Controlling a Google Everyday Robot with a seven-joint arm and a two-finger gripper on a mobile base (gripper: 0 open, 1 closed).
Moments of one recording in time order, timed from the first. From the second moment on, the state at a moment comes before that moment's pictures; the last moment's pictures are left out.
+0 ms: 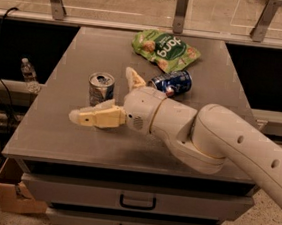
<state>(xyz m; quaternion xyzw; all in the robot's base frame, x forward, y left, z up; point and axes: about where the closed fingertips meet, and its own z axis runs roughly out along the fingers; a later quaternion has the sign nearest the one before) 0.508 0.089 0.916 -0.36 0.61 0.38 0.60</state>
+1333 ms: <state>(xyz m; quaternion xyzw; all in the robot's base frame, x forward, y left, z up) 0.497 0.008 0.892 -0.47 0.69 0.27 0.48</state>
